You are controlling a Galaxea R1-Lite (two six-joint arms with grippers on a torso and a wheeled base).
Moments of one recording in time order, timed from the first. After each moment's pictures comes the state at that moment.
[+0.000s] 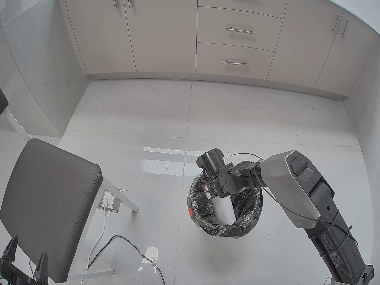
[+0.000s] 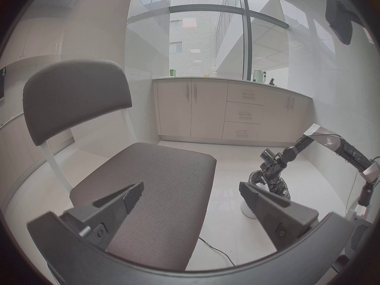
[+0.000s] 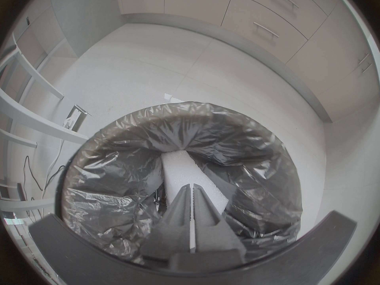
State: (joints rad) left arm 0.00 0.02 -0.02 0.03 0.00 -0.02; right arm 0.59 2.74 -2.00 0.18 -0.44 0.10
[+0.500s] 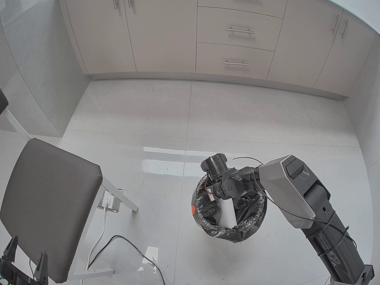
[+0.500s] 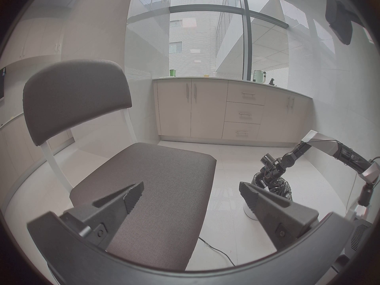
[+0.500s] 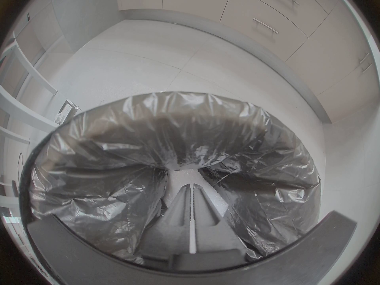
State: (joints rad) left arm 0.00 0.02 -0.02 0.03 0.00 -0.02; right arm 0.56 2.79 -2.00 0.11 -0.44 0.06
